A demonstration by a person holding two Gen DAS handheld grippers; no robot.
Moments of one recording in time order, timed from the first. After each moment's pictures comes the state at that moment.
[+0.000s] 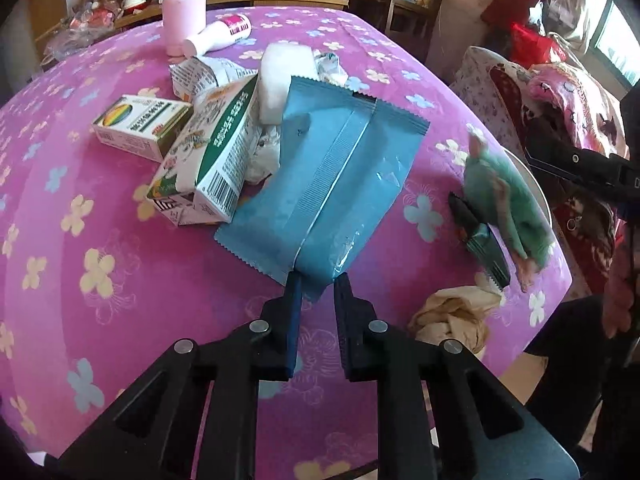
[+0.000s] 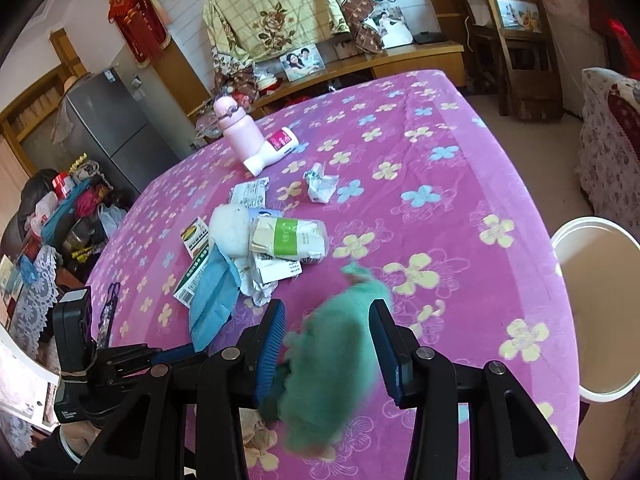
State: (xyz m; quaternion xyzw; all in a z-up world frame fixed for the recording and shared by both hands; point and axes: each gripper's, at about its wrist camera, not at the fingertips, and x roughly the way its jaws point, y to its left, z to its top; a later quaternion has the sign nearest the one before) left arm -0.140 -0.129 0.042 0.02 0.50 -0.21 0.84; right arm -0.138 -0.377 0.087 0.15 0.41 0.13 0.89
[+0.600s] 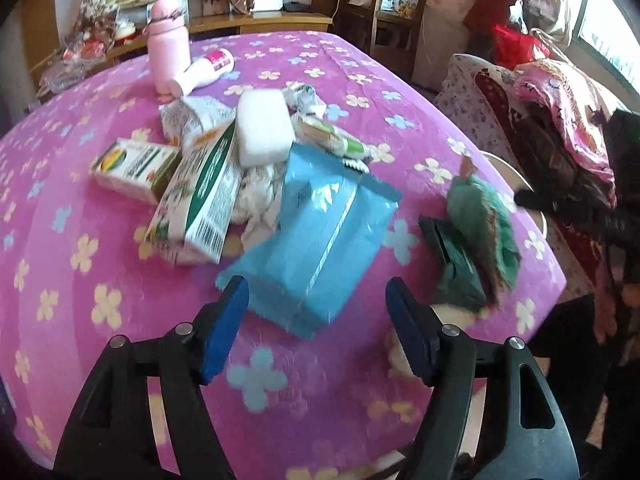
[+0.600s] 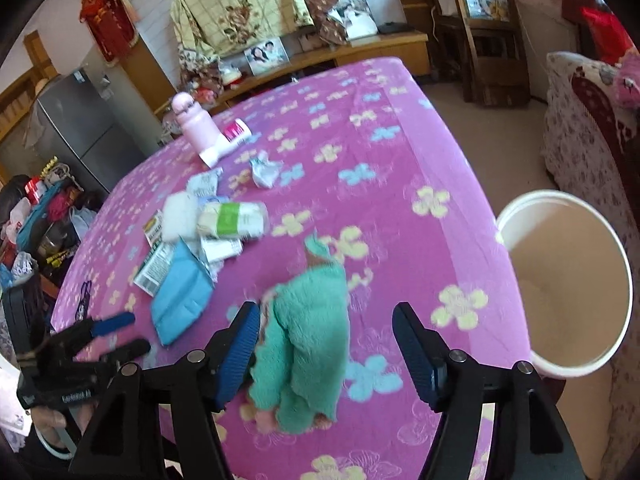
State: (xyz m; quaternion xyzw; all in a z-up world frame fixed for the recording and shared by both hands) left arm -0.140 -0.146 0.059 0.05 0.46 -0.22 0.86; right arm -0.155 -0.410 0.070 0.15 0.45 0.07 0.88
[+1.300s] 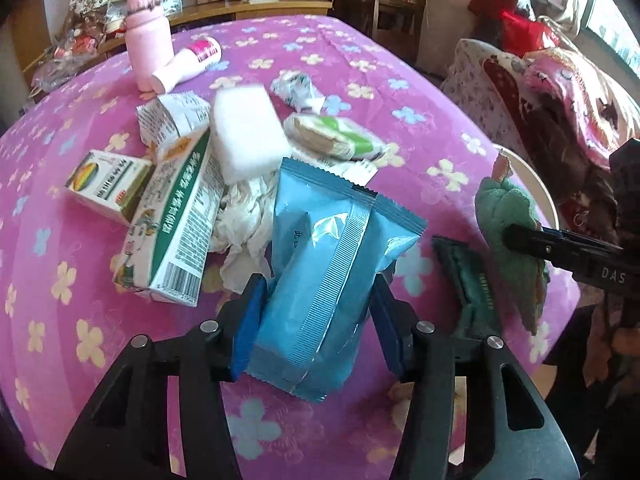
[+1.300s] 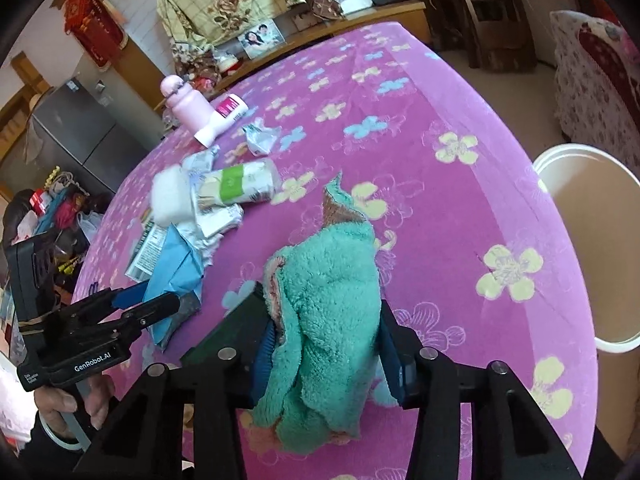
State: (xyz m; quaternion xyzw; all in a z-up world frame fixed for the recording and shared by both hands) left arm -0.111 -0.167 0.053 0.06 0.48 -0.22 0.84; right arm -0.147 -0.403 0.038 0.19 0.46 0.09 0.86
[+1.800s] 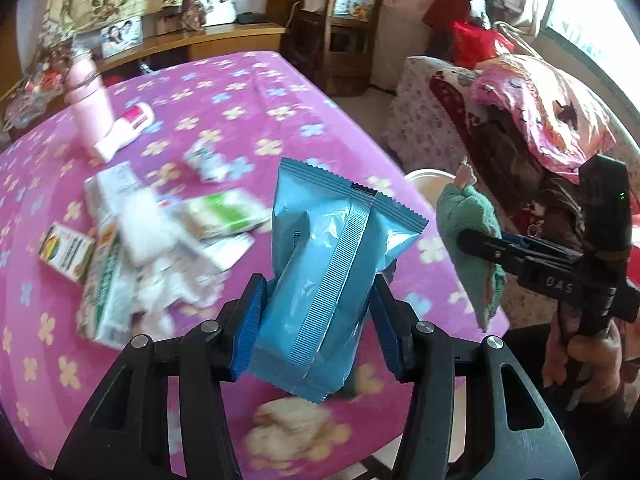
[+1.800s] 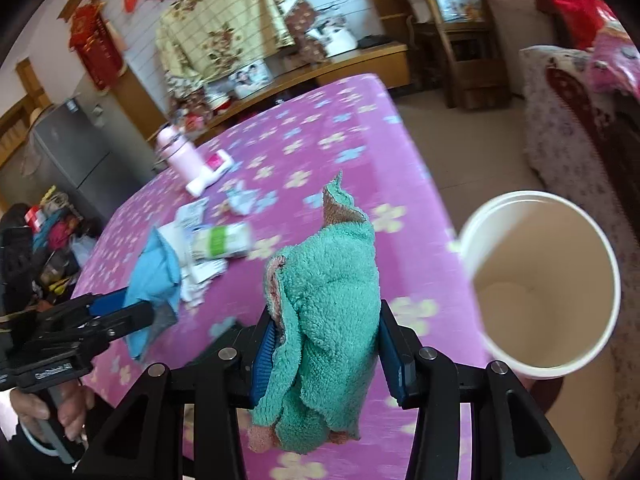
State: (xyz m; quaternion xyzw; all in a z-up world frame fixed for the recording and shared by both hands) left arm -0.129 -0.251 0.116 0.06 0.45 -0.29 0.84; right arm -0.172 -0.461 0.086 0.18 0.41 0.05 0.89
